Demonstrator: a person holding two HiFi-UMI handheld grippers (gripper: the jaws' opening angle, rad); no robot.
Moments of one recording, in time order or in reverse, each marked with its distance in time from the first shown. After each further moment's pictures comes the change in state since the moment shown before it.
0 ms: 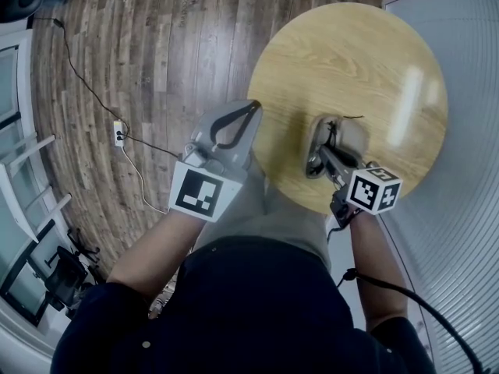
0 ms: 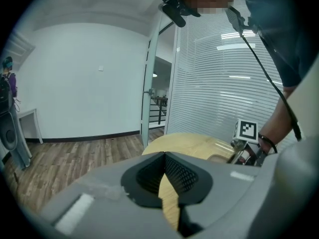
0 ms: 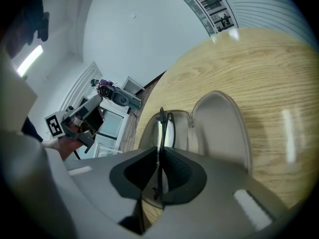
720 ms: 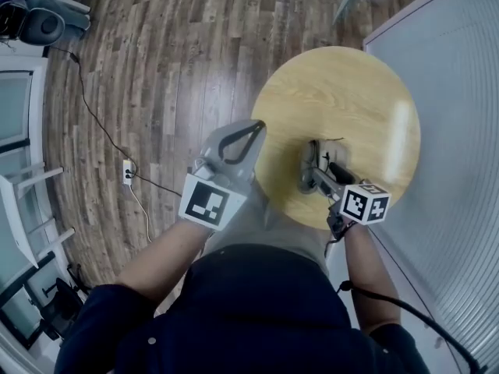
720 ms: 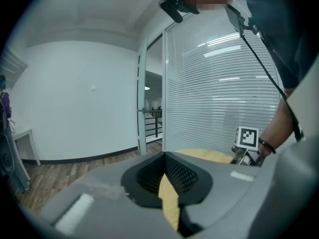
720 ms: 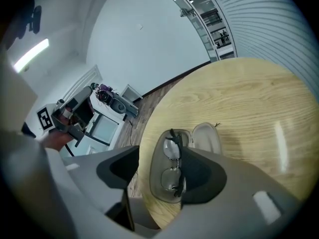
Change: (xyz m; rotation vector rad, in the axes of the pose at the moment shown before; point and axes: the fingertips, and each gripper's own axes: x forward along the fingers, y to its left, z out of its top) left arm -0.027 -0.021 0.088 0.128 -0.124 -0.024; right arm -0.047 0.016 0.021 -0.053 -0.122 -0.076
